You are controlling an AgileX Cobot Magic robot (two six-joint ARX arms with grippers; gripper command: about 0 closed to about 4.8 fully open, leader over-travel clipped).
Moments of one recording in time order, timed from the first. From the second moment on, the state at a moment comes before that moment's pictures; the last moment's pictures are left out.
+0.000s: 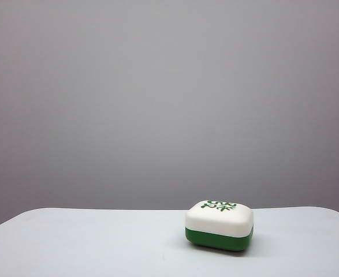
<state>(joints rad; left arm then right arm) -0.02 0.00 0.15 -0.20 0.16 -0.02 0.14 0.05 0.06 -0.12 -0.11 0.26</state>
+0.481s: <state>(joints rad) -0.01 0.00 0.03 -0.20 0.24 -0.02 0.14 0.05 0.01 -0.18 -0.11 0.18</state>
